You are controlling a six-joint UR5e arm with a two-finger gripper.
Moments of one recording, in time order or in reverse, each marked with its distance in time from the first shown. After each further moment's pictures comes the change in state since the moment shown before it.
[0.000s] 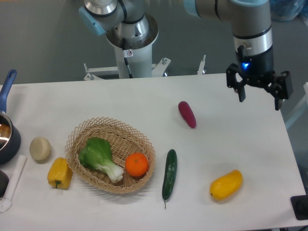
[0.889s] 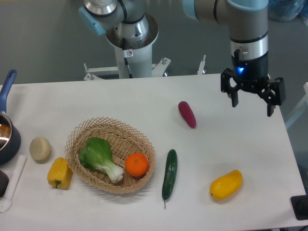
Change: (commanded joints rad) arm 0.000 0.000 -0.028 0.020 -0.086 -0.069
